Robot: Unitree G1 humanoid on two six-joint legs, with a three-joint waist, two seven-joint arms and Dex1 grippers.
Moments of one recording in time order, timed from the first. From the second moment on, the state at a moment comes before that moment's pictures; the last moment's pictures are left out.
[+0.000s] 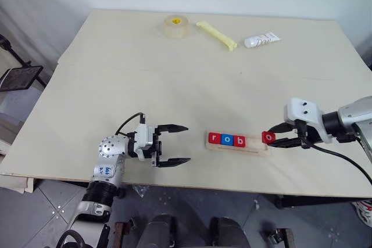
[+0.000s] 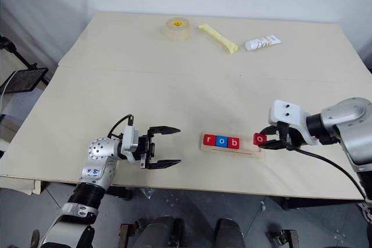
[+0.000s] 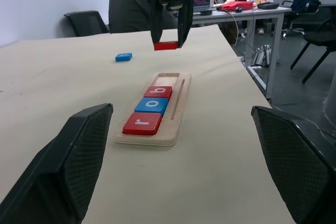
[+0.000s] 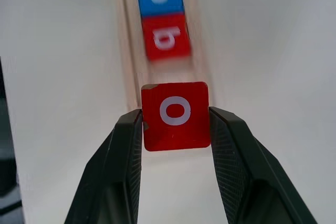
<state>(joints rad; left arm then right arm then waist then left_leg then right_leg) -0.42 0.33 -0.06 0.36 -0.39 -0.32 -1.33 -0.49 -1.09 0.08 -0.12 0.19 0.56 1.39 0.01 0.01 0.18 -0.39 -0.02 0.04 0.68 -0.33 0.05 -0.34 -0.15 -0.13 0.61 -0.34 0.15</state>
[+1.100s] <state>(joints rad) -0.36 0.34 -0.06 0.30 -0.39 -0.31 -1.34 -0.56 -1.02 0.27 -0.03 0.10 0.54 1.30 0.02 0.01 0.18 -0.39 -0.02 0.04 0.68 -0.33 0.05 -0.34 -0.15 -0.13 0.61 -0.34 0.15</state>
